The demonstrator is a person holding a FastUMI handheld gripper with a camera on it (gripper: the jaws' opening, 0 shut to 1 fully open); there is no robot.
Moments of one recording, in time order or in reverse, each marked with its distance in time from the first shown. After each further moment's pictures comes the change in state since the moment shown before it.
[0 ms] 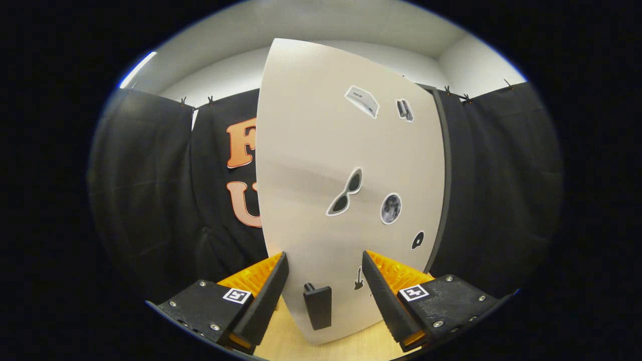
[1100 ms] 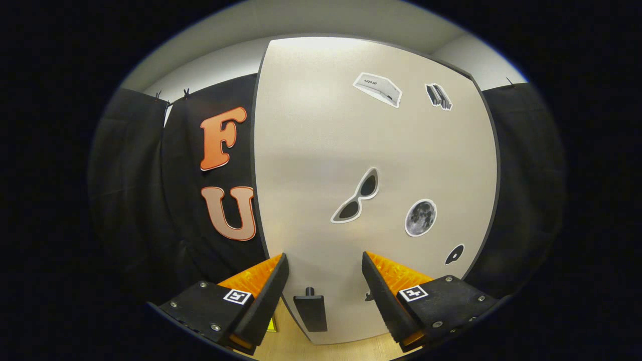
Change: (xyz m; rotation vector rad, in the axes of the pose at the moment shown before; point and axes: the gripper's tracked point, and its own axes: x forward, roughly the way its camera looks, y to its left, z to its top) arm 0.153 0.039 0.017 0.030 0.037 -0.093
